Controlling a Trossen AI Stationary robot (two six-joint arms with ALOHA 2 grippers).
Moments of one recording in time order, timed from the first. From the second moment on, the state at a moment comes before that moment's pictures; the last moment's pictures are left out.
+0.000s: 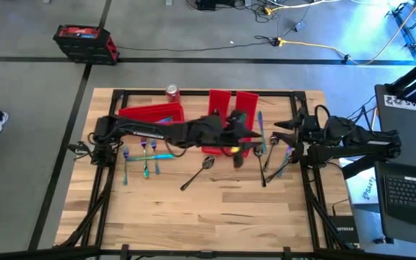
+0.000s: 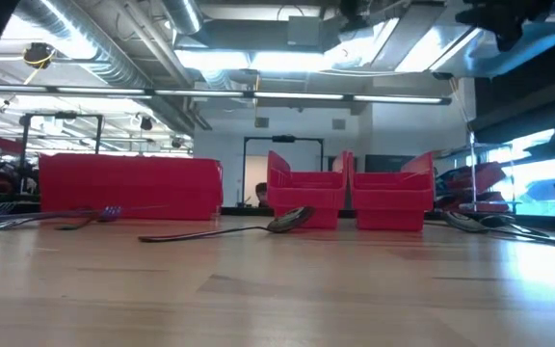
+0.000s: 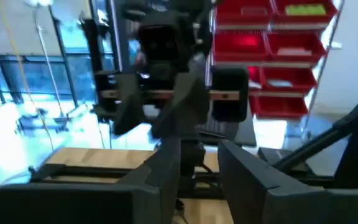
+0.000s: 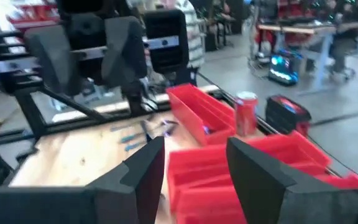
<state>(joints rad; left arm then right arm) -0.02 1.92 1.64 0.26 -0.11 0.01 0.07 0.30 0.56 -0.34 0.25 0.14</state>
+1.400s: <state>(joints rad) -0.27 1.33 0.48 0.34 -0.24 -0.52 0.24 1.69 1.03 0.06 0.22 0.07</state>
